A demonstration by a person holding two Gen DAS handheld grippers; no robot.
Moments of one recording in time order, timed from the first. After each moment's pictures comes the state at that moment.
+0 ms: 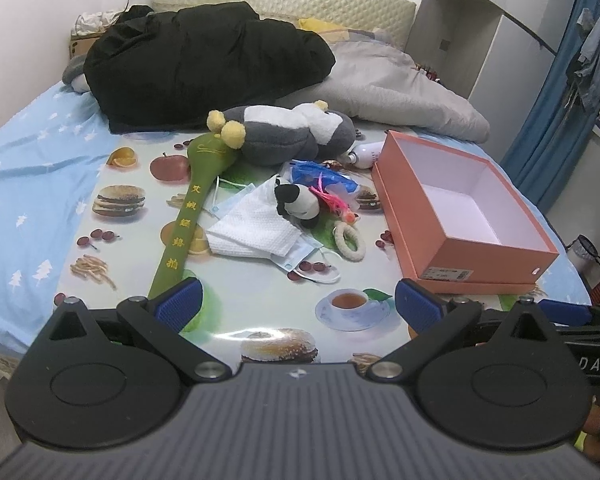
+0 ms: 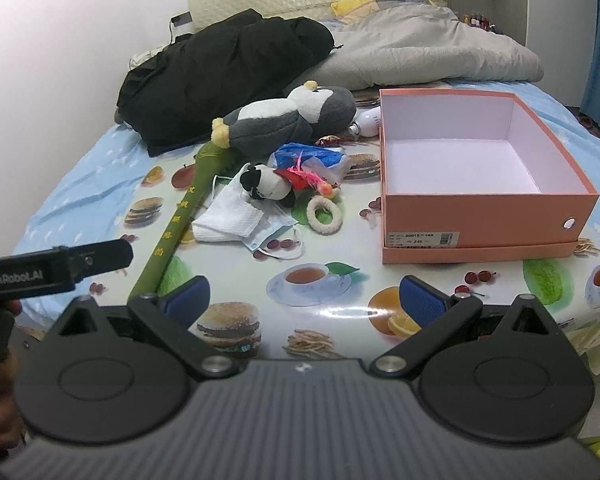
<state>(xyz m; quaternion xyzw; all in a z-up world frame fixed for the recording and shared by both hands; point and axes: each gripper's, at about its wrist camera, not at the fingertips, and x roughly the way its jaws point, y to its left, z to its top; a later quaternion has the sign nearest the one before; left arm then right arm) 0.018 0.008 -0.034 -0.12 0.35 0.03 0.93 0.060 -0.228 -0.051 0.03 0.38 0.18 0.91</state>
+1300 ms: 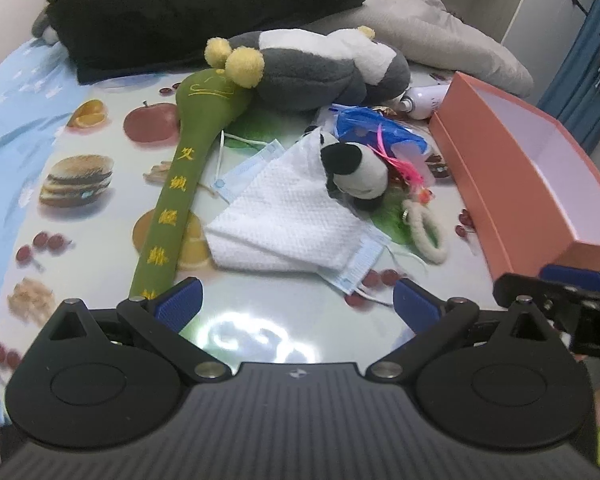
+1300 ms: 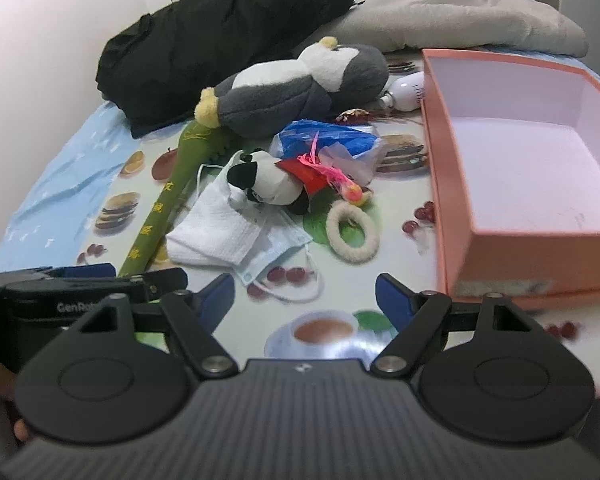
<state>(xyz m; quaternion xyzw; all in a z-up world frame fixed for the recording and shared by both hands) 0.182 0.062 -0.154 -0.11 0.43 0.03 0.89 0.195 -0.164 -0.125 0.02 0.43 0.21 0.88</state>
